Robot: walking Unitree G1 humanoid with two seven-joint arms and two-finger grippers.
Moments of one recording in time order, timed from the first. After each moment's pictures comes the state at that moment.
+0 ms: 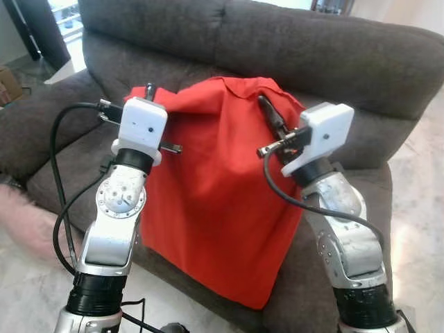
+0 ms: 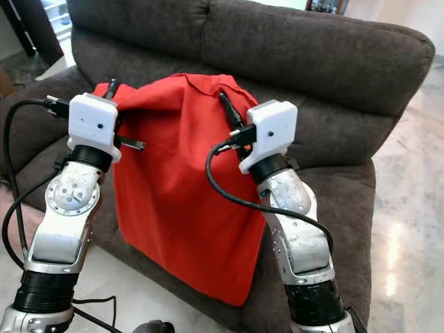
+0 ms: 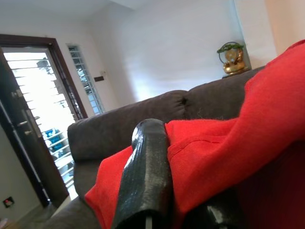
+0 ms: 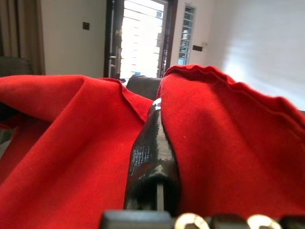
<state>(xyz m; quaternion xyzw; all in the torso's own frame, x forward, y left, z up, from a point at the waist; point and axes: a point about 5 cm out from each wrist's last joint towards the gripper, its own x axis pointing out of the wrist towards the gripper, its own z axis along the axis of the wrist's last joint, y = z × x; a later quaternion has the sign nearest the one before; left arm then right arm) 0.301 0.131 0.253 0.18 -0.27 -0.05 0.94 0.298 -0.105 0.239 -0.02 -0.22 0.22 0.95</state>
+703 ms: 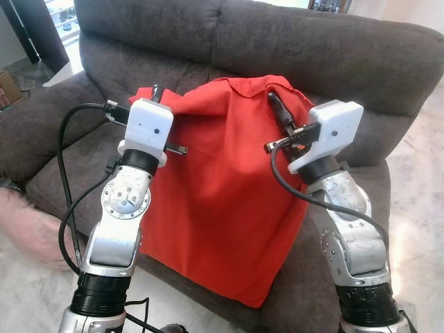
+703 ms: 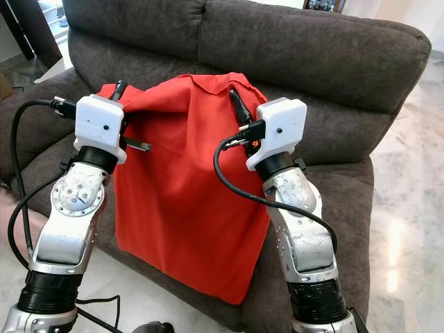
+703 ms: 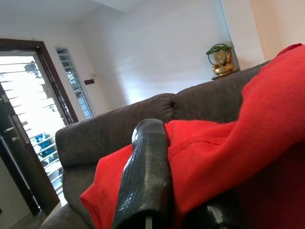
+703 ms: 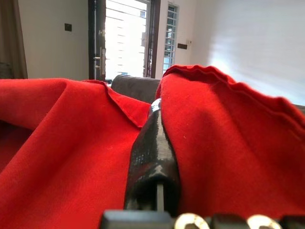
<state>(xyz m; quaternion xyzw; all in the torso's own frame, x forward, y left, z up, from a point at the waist) 0.301 0.127 0.251 0.18 -0.27 -0.06 0.94 0.301 -0.111 0.236 -0.01 -0.21 0.19 0.96</state>
